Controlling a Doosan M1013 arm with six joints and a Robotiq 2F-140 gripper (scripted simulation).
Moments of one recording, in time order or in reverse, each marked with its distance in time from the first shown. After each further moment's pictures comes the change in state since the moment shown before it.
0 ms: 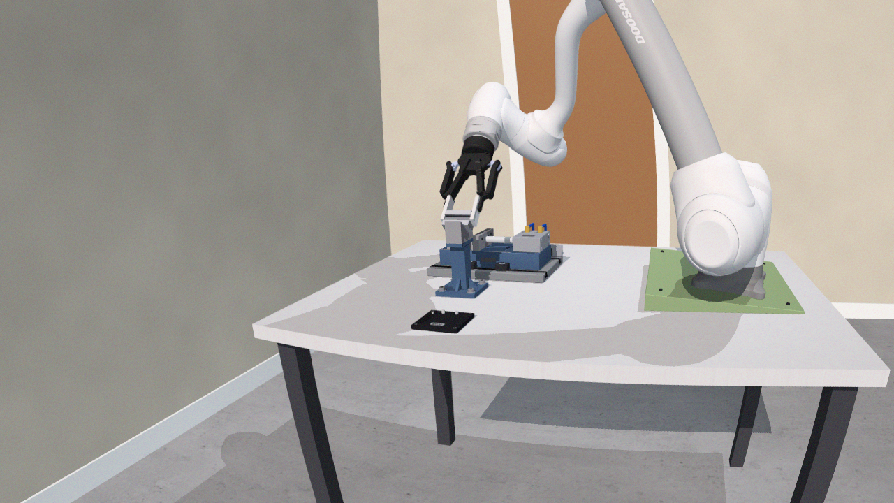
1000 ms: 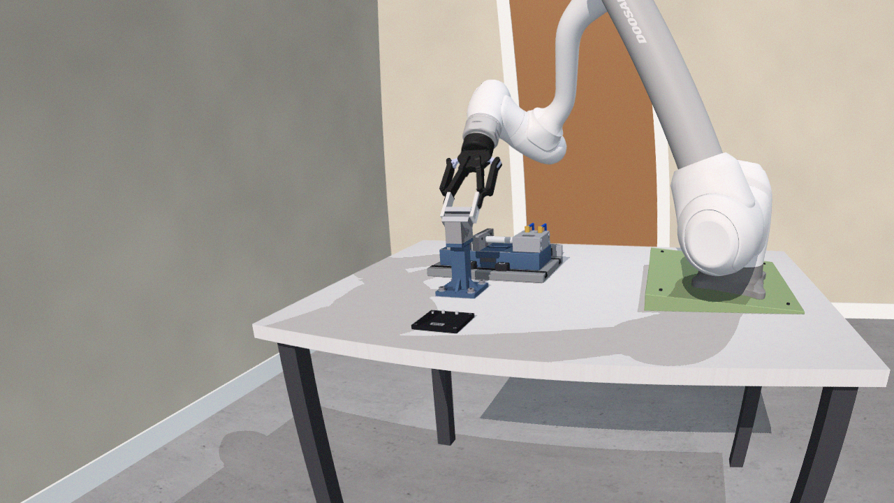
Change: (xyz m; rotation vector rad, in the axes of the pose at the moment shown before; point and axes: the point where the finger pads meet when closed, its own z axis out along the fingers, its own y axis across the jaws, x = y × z) arm -0.005 0.000 -0.005 0.000 0.000 0.000
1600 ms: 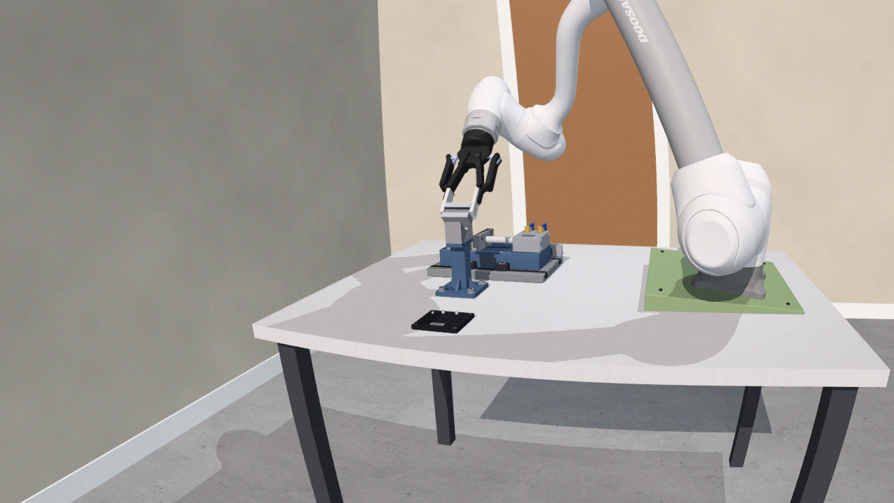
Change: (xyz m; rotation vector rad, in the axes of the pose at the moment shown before) arm -0.007 0.000 -0.007 0.000 0.000 0.000
